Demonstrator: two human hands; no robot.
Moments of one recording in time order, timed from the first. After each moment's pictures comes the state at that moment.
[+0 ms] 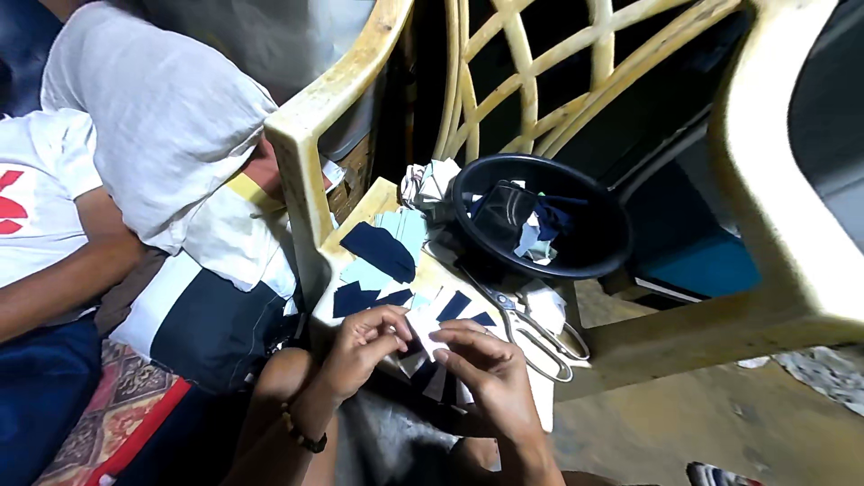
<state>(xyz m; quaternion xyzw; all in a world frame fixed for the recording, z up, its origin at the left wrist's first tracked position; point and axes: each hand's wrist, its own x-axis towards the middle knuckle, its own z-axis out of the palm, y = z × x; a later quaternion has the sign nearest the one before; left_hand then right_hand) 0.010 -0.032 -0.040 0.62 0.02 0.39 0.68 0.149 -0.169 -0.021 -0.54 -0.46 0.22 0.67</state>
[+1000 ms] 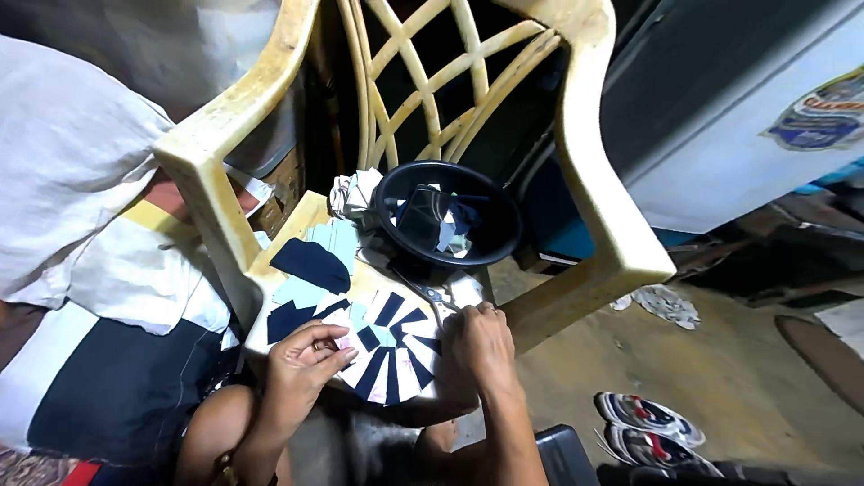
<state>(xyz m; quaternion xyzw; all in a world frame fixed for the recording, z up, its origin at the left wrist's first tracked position) 0.019 -0.045 -0.041 0.62 0.10 0.46 0.63 0.209 -0.191 0.006 -0.95 -0.27 0.06 0.12</state>
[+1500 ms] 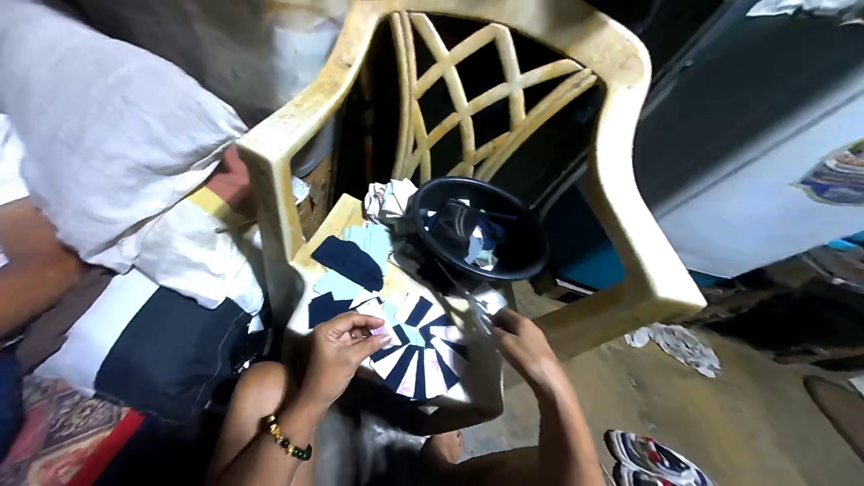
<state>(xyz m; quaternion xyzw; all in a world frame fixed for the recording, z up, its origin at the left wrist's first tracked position) 0.014 -0.042 -0.035 0.57 0.11 0.46 0.67 0.227 -0.200 0.029 -0.90 -0.28 0.19 0.26</state>
